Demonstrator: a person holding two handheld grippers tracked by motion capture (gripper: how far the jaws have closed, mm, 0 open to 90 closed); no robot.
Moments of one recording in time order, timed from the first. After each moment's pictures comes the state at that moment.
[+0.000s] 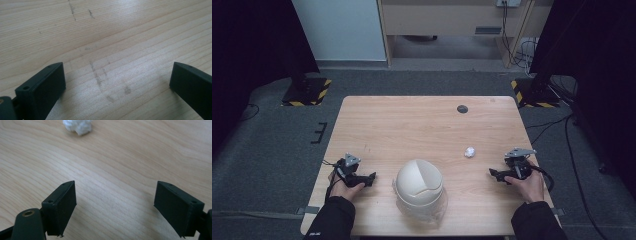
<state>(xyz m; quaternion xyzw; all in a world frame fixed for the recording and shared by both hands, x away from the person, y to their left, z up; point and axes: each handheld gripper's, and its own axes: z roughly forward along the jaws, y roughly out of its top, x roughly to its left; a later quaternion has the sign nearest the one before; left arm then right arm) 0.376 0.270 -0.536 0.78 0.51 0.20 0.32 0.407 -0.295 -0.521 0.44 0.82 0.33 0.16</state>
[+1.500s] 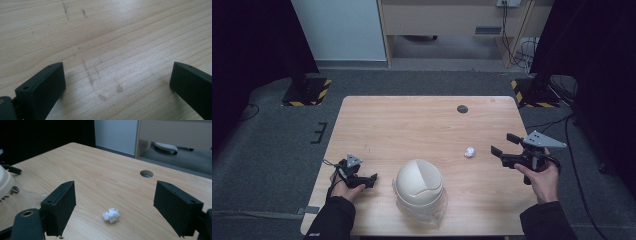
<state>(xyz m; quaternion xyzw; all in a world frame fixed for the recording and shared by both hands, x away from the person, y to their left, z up) 0.374 0.265 -0.535 0.78 0.50 0.20 0.31 0.382 -0.284 -0.413 0.37 0.73 0.53 0.22</state>
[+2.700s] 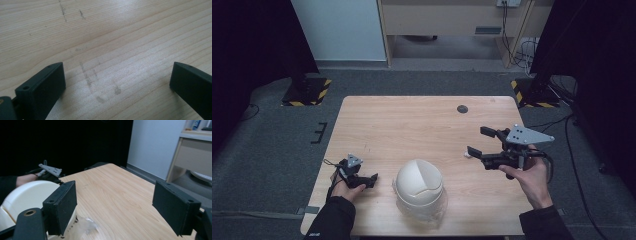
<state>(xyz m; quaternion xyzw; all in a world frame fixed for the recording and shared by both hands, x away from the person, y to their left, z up) 0.374 0.264 -0.536 0.78 0.50 0.20 0.32 0.361 -0.215 -0.353 0.24 0.75 0.60 0.18</state>
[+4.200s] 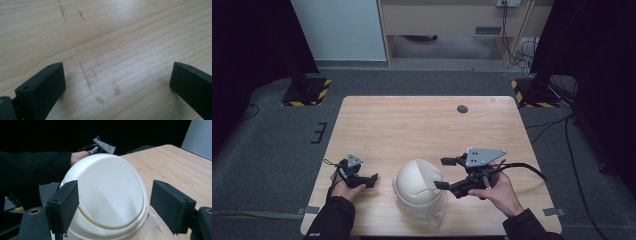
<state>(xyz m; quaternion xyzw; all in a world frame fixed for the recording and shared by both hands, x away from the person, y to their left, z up) 0.375 0.264 -0.536 0.78 0.49 0.20 0.32 0.336 -0.141 -0.400 0.15 0.80 0.57 0.03</state>
